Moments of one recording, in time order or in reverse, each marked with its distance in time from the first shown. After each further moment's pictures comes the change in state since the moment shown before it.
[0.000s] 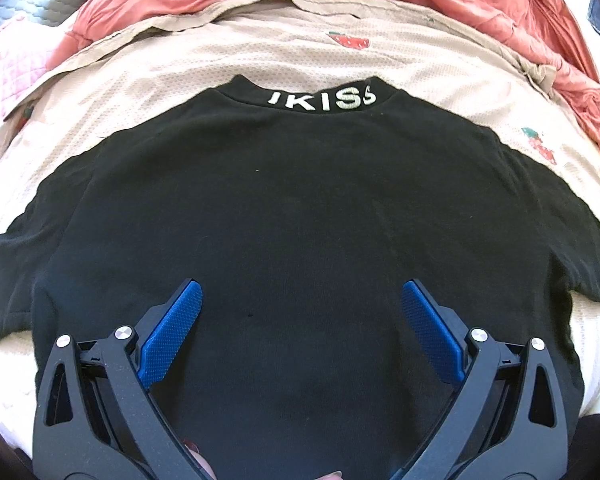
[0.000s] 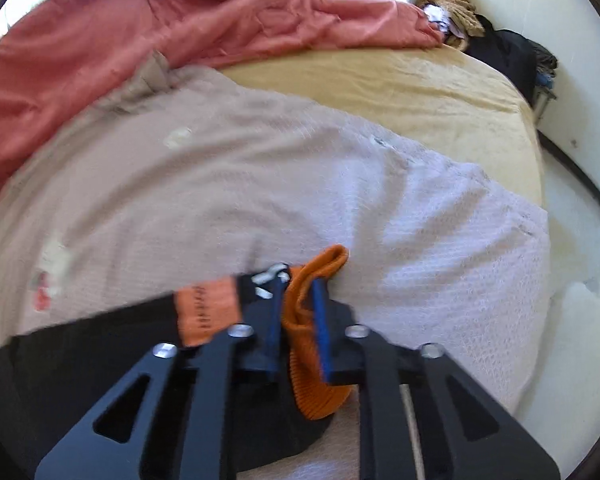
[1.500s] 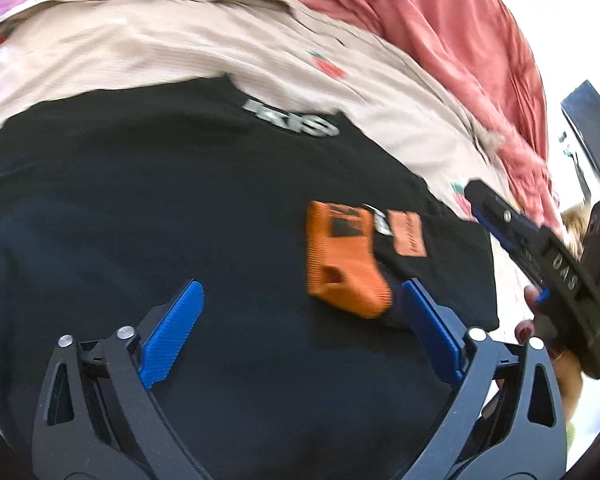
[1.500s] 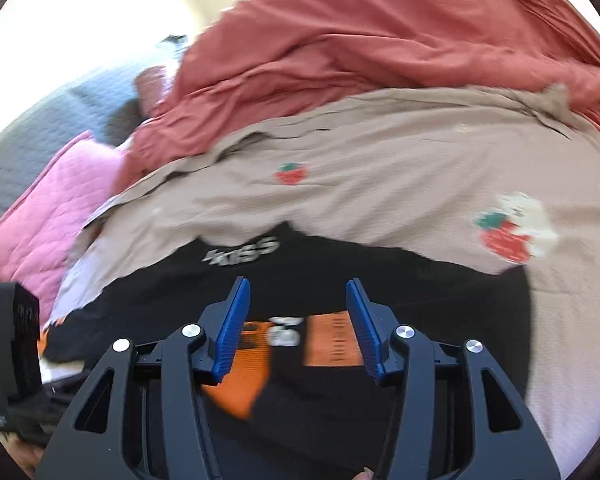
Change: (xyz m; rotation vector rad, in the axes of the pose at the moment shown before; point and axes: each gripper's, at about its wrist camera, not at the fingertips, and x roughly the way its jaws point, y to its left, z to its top) left arm -0.017 0.017 0.008 -0.199 0.038 -0.357; right arm -0.093 0.255 -0.101 -0.565 0.057 0.786
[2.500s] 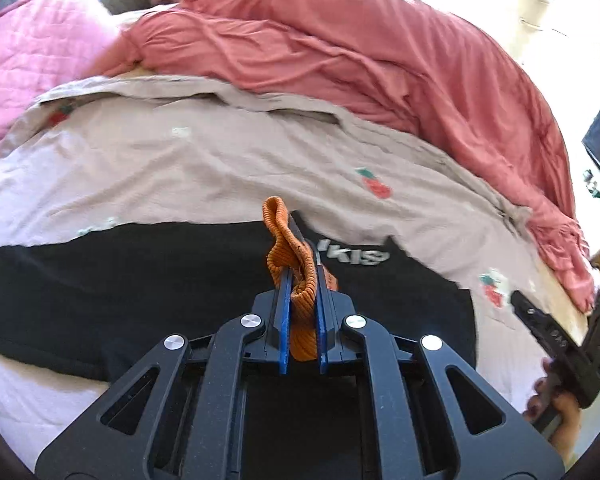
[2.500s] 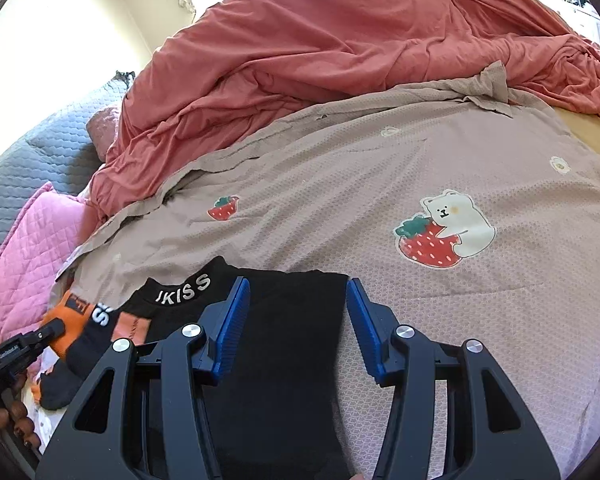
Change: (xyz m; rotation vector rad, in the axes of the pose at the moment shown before) left arm -0.072 0.042 0.061 -0.028 -0.291 0.180; right arm -0.014 -0.052 0.008 0.127 -0.066 -0.098
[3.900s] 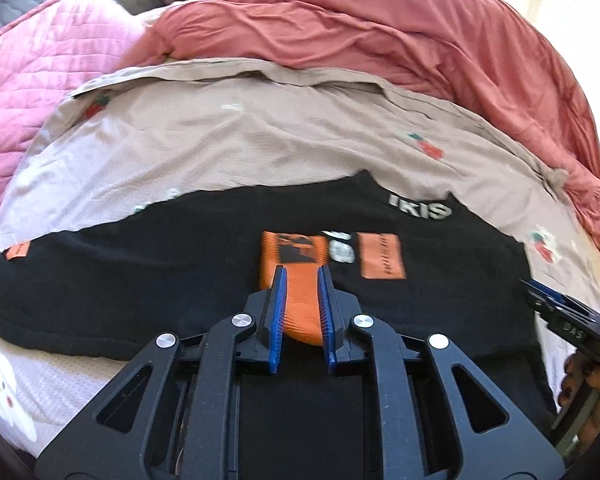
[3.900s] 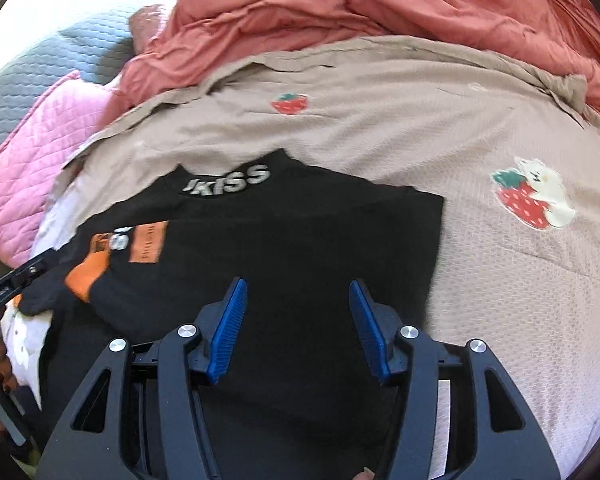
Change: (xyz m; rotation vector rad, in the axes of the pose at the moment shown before) left arm -0.003 0.030 -0.030 0.089 0.047 0.116; right arm 0.041 0.066 -0.045 -0.260 0.249 0.056
